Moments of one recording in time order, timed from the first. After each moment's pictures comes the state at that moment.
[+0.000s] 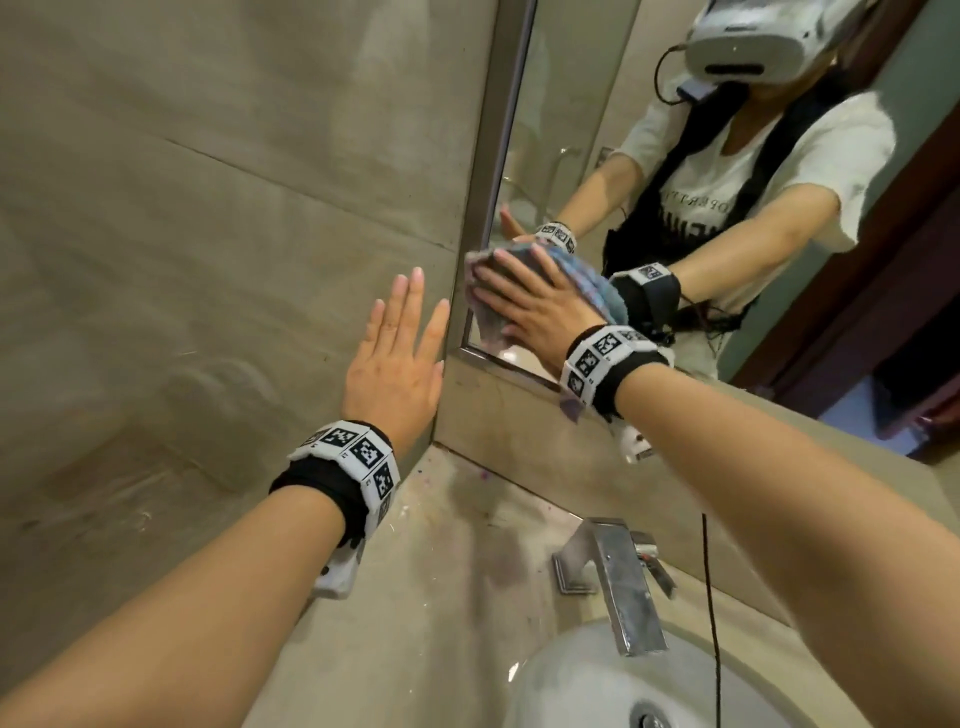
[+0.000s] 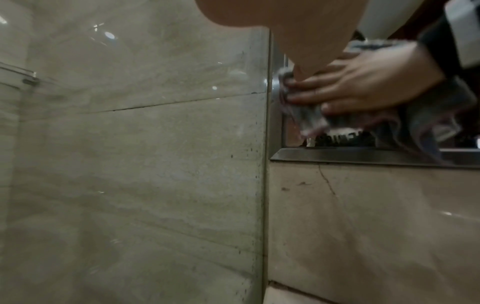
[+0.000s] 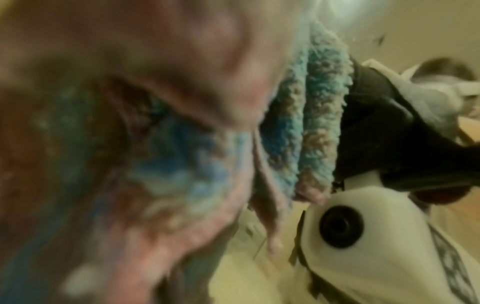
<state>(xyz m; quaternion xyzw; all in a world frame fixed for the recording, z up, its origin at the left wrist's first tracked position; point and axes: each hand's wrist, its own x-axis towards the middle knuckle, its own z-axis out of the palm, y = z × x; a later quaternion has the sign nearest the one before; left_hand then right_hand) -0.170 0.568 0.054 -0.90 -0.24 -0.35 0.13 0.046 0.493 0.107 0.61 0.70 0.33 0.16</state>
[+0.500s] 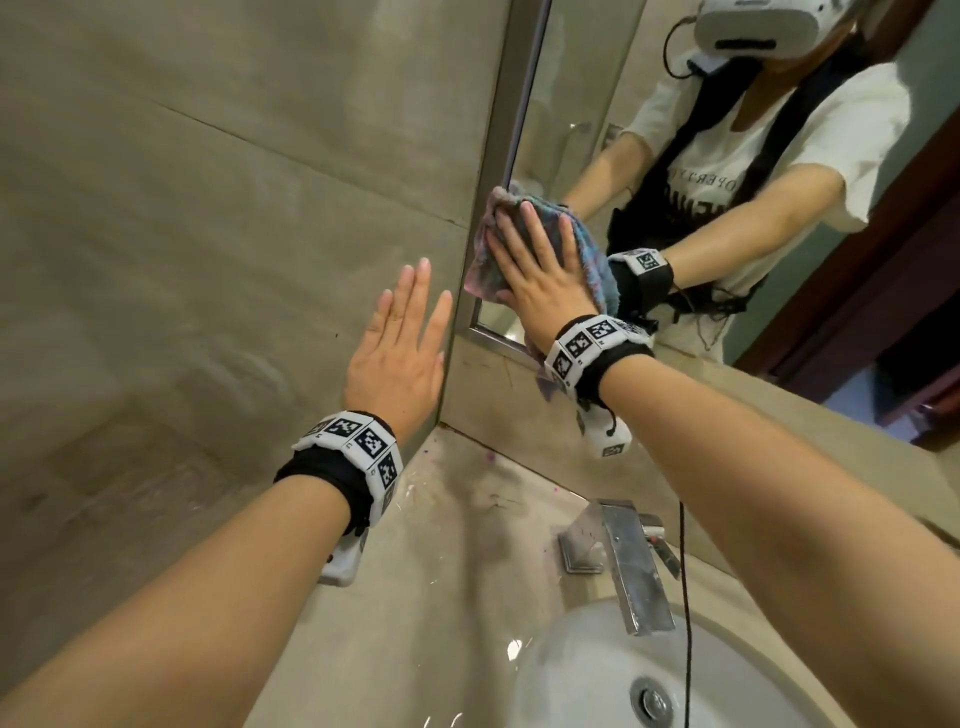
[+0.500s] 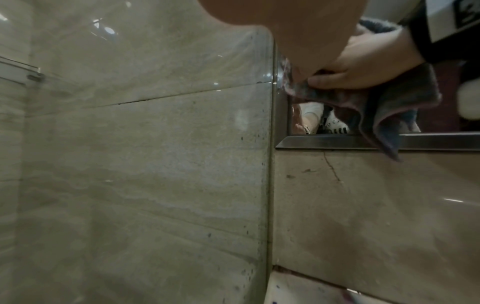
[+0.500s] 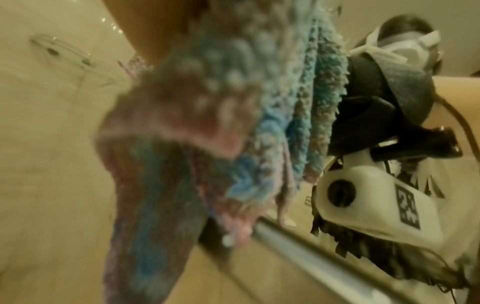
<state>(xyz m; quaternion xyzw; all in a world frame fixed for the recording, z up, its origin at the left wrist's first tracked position) -0.178 0.569 0.042 -0.90 -0.26 -0.32 0.18 0.016 0.504 0.096 0.73 0.53 0.40 0.16</state>
